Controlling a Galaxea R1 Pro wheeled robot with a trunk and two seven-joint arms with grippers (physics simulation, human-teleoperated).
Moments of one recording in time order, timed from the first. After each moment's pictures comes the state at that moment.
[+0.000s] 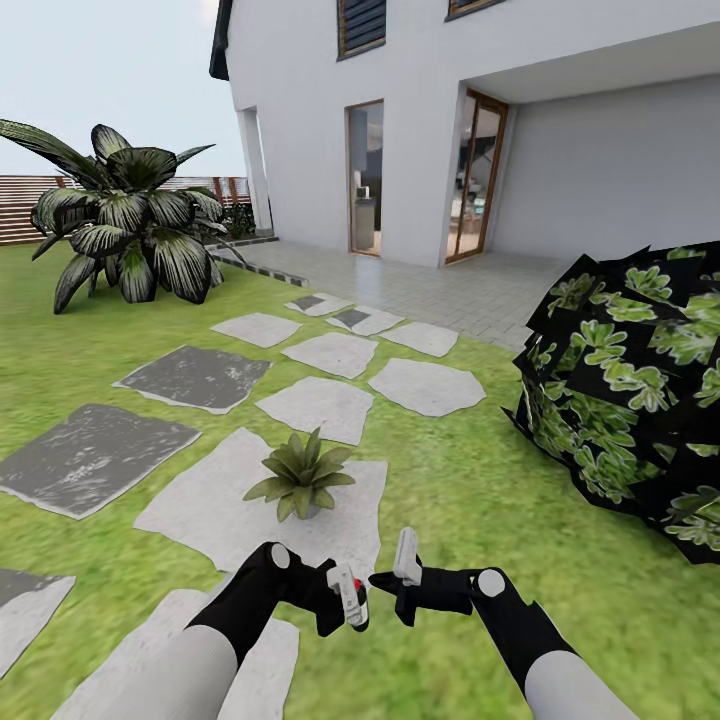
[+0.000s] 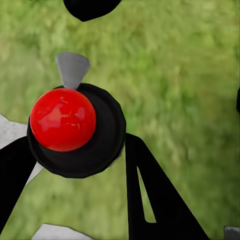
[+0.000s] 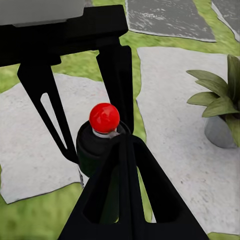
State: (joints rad) left arm -0.64 -0.17 -0.03 -0.61 -0.91 0.03 -1.01; right arm -0.58 0.06 -0.01 -0.59 0.54 -0.40 0.98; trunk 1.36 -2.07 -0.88
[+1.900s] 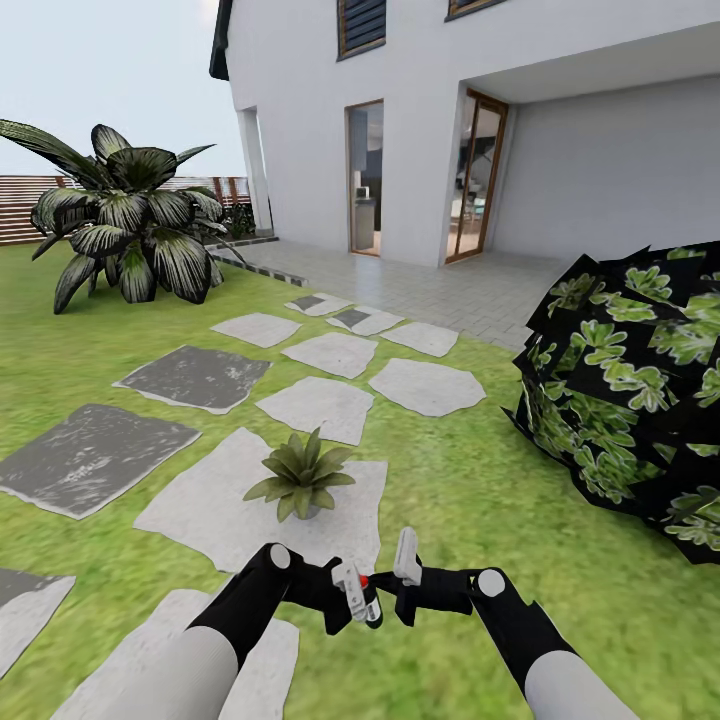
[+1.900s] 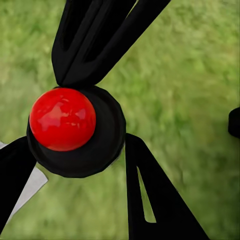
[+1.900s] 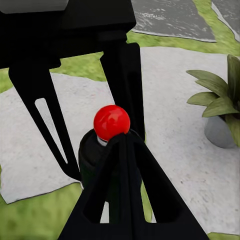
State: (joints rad) left arm -0.64 -0.17 -0.05 -0.61 -0.81 -0.01 -1.02; right arm -0.58 0.06 -0.01 -0.59 0.54 -0.40 0.98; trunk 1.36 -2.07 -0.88
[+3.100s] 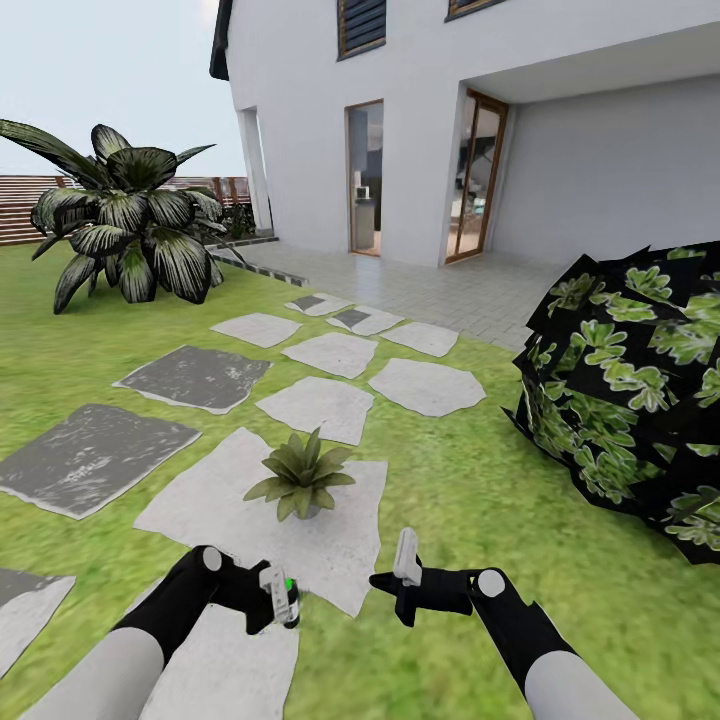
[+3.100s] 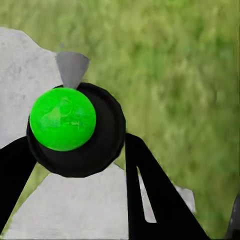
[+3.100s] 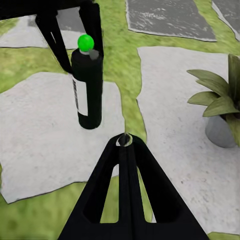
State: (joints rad) left arm -0.64 0.06 -0.05 -0.61 -0.83 -0.01 -1.02; right arm -0.58 0.06 -0.01 -0.59 0.54 -0.40 0.98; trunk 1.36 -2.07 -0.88
